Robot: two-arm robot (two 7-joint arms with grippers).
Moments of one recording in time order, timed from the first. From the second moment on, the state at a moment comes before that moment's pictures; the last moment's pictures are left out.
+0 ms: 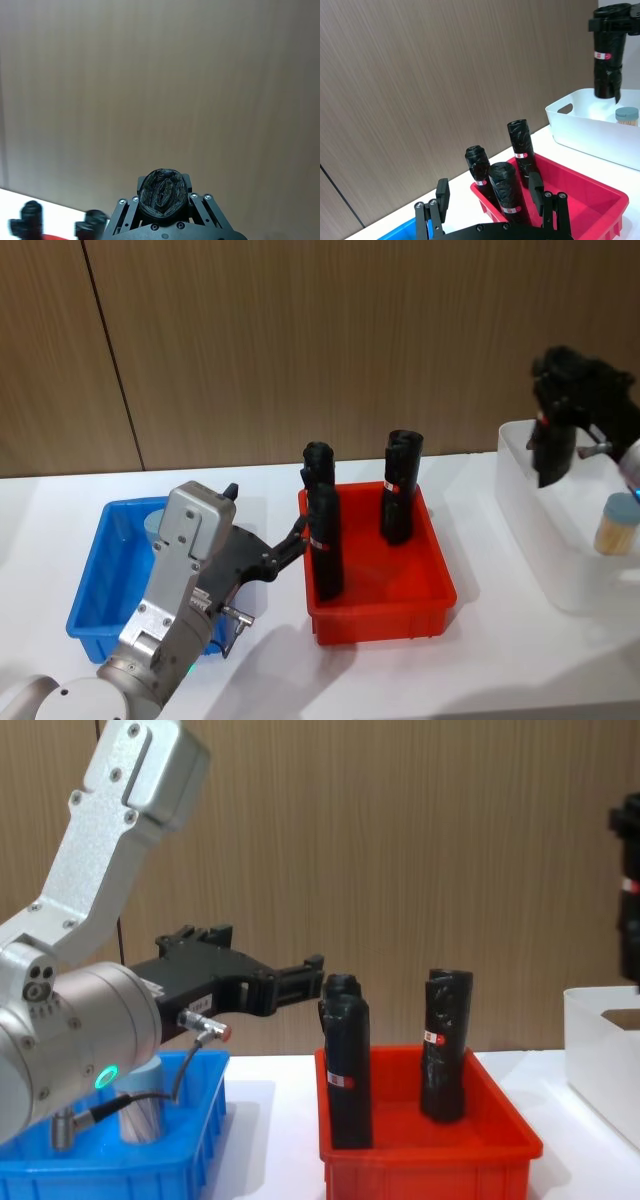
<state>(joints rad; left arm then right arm) -0.24 0.38 0.45 -1.63 -0.20 0.01 -0.01 0.46 0.31 -0.13 -1.38 0.22 0.00 0.22</state>
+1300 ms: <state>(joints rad) -0.24 0.38 0.45 -1.63 -0.20 0.01 -0.01 0.49 0.36 -0.06 -1.20 0.14 -0.07 0.08</state>
